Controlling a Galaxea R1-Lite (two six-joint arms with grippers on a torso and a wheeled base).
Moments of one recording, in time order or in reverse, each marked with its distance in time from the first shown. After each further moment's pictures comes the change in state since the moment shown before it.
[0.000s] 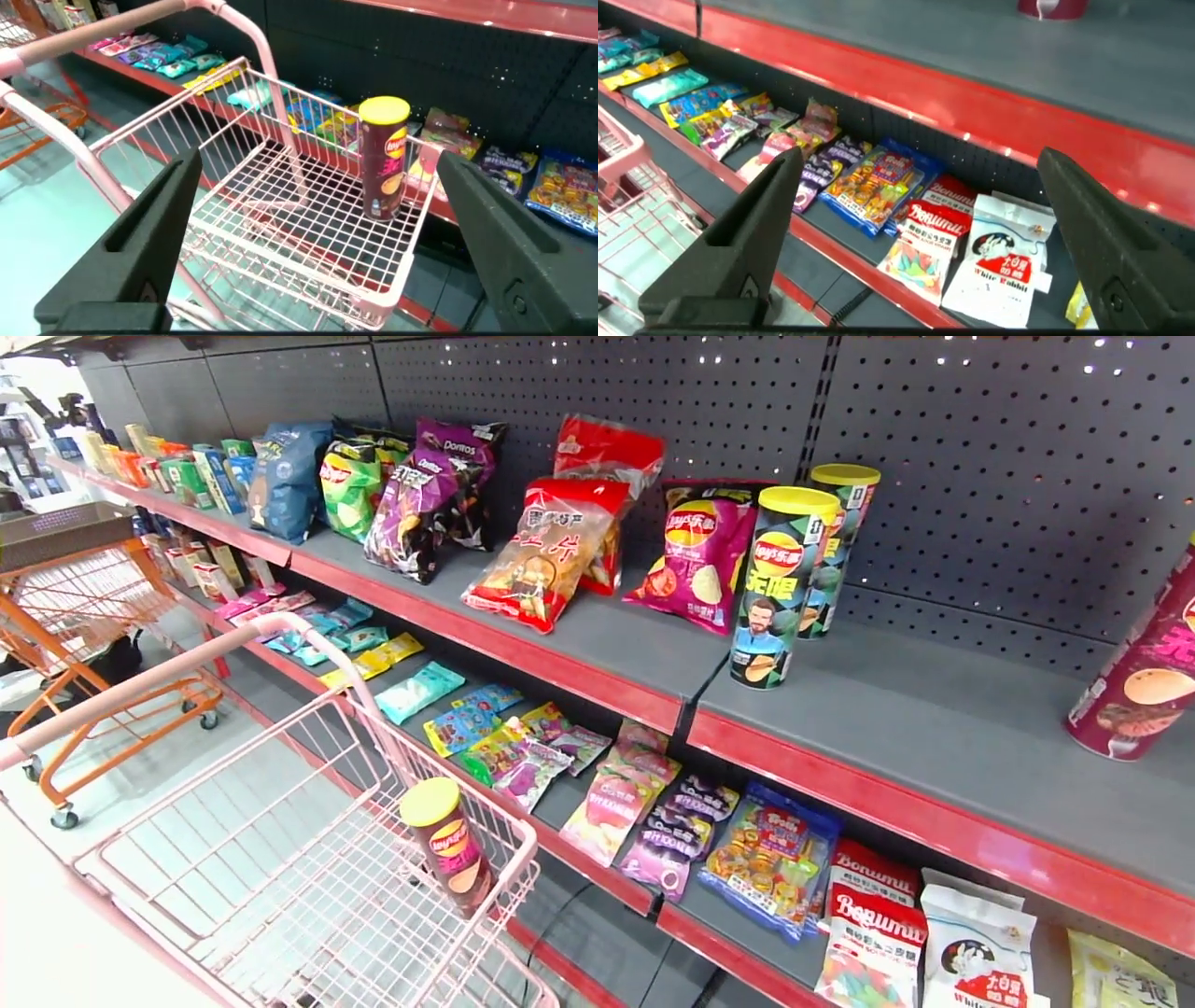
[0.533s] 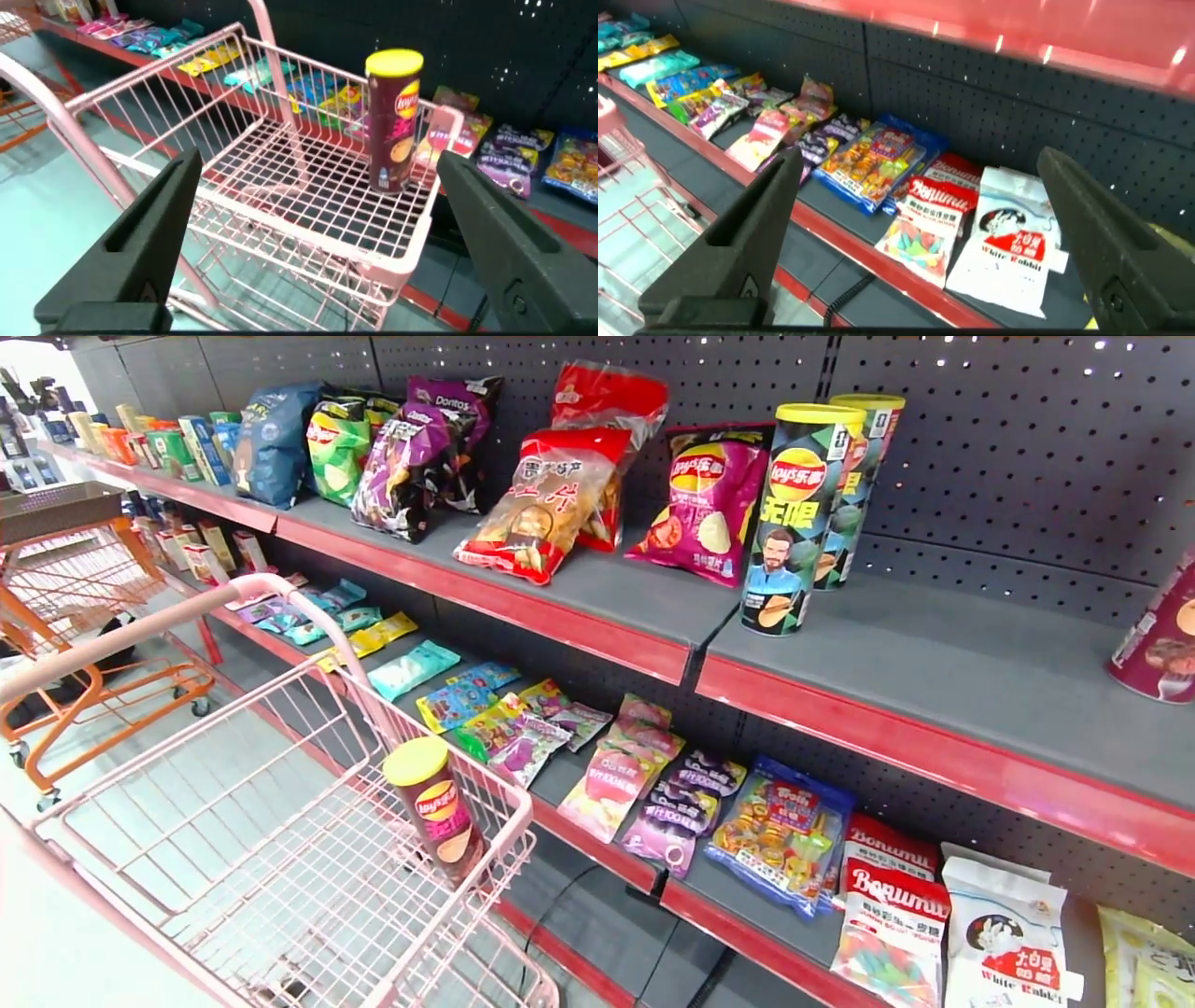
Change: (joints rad) left arm 0.000 0.000 0.000 0.001 -0.001 0.001; right arm 0.000 0.000 0.000 0.001 0.000 0.001
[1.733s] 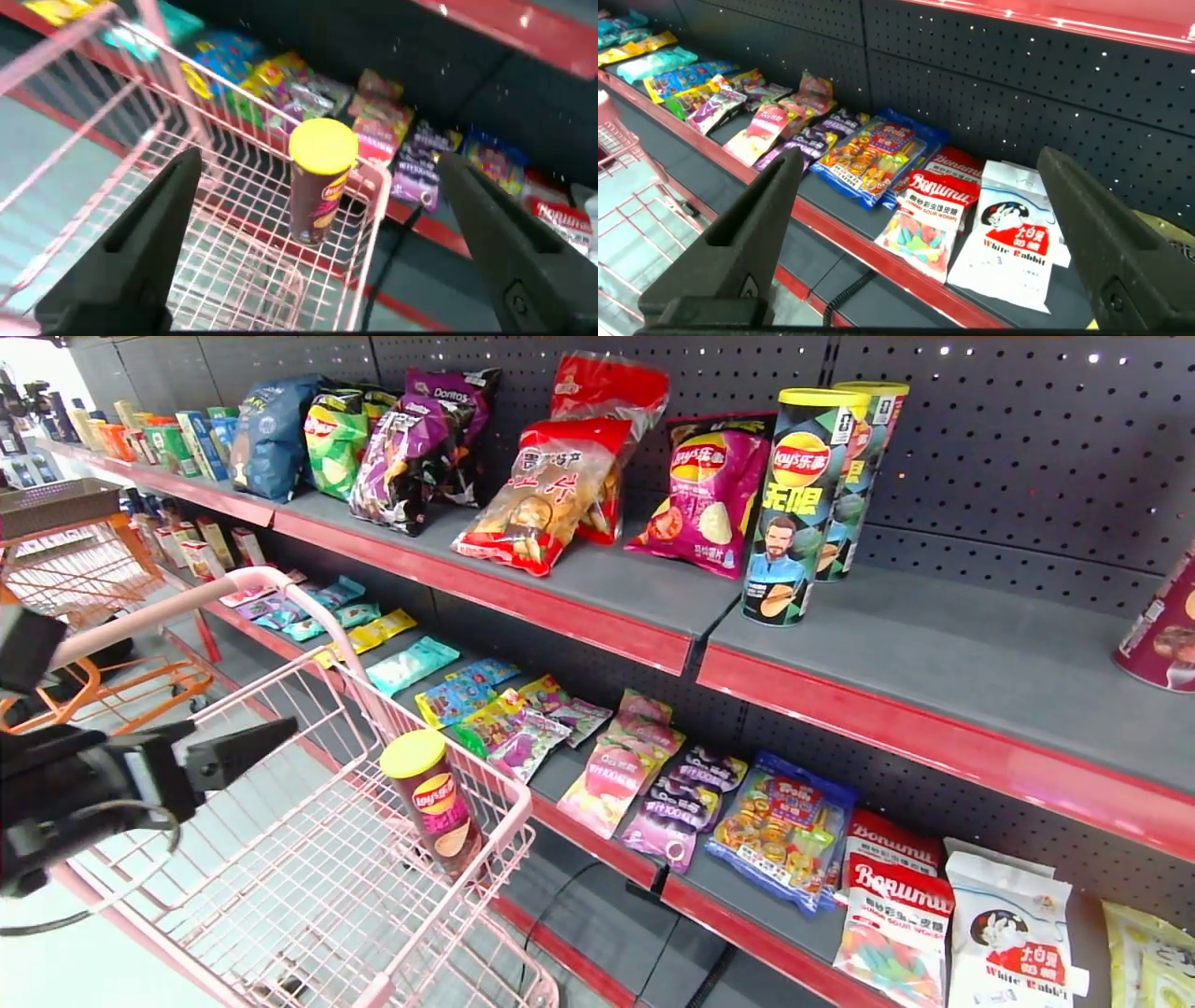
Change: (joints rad) left arm -0.031 1.218 -0.490 -0.450 -0.221 -0.145; right arm 0.001 0.000 0.000 -0.001 0.000 0.002
